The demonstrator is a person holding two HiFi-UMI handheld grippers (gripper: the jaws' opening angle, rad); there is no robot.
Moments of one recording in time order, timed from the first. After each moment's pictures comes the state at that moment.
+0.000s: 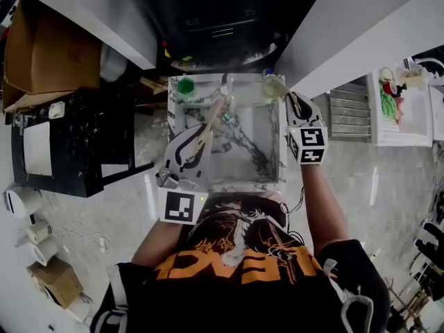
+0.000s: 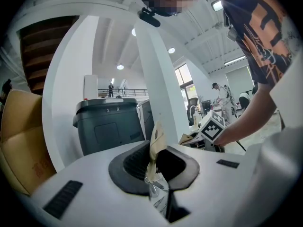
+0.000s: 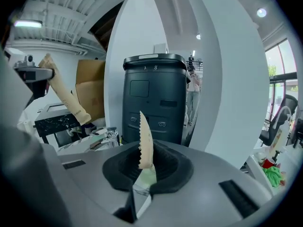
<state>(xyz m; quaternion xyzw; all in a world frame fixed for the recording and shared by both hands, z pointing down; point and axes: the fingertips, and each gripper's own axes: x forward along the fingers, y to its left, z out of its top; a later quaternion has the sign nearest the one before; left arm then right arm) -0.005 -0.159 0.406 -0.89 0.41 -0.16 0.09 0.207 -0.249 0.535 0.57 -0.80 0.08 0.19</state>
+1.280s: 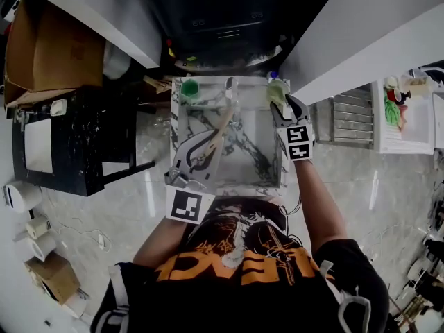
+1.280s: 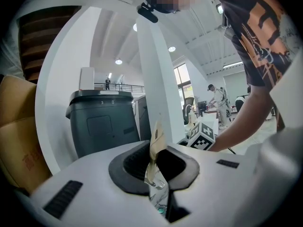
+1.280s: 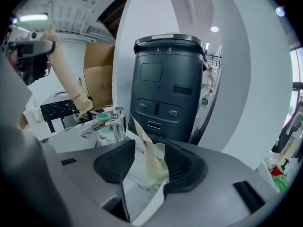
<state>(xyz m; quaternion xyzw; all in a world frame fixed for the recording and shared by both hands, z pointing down) 0.008 -0.161 0.428 -0.91 0.39 -0.15 0.05 0.172 -0.263 0.599 0.51 -0.81 0.09 0.26</state>
